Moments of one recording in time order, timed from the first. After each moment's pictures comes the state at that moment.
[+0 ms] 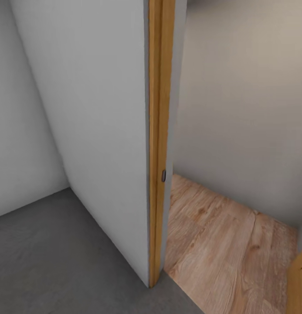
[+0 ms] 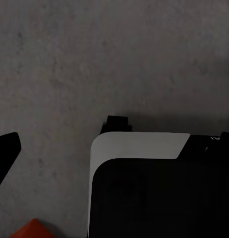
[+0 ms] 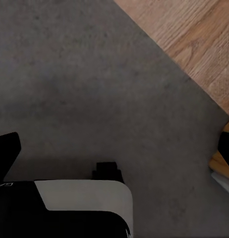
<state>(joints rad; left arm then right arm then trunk) -0.30 0.00 -0.05 0.05 0.11 -0.06 0.06 -0.31 -0.01 0.06 0.03 -0.05 -0.20 -0.07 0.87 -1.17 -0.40</state>
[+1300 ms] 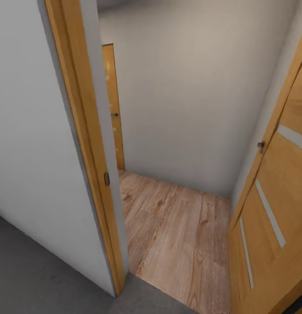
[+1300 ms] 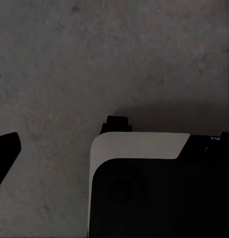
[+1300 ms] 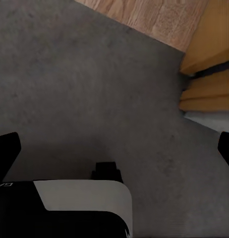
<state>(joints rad) -0.30 0.00 -0.05 0.05 0.11 -0.06 0.06 -0.31 -0.01 0.06 0.03 -0.05 -0.20 -0.07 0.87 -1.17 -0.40</state>
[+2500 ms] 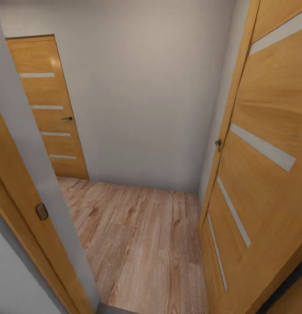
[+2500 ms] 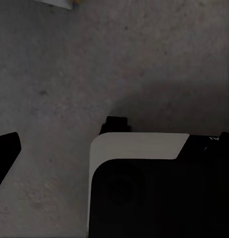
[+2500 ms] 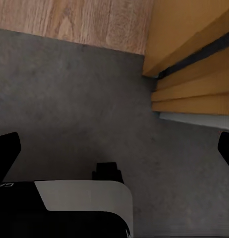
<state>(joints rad) -0.30 0.00 -0.05 0.05 0.10 -0.06 0.06 -0.31 -0.01 0.06 0.03 -0.05 -0.20 -0.07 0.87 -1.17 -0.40</state>
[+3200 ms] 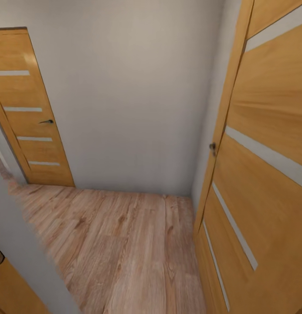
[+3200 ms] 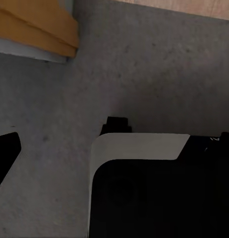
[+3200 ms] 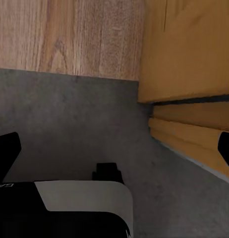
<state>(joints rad) -0.30 0.00 -0.05 0.05 0.10 -0.06 0.06 -0.31 -0.01 0.06 0.03 -0.05 -0.20 -0.07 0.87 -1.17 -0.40</state>
